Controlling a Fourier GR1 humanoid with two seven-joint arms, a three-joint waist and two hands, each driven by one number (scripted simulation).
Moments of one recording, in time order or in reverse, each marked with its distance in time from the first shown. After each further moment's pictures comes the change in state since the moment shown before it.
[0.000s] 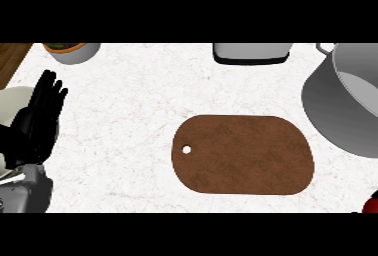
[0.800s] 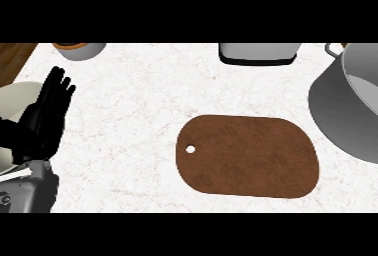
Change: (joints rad) left arm -0.029 -0.019 -0.015 0.006 -0.010 -0.013 0.014; right arm -0.439 -0.160 -0.261 0.633 -0.221 0.113 -0.037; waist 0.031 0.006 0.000
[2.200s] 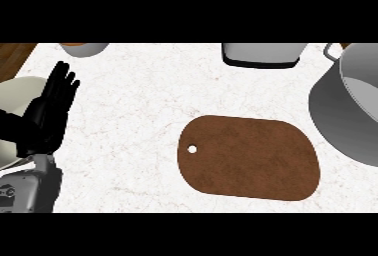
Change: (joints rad) left arm -0.040 -0.005 0.000 0.026 0.003 -0.019 -0.007; right arm -0.459 -0.120 0.074 1.078 0.436 -0.171 -0.468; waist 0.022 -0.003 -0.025
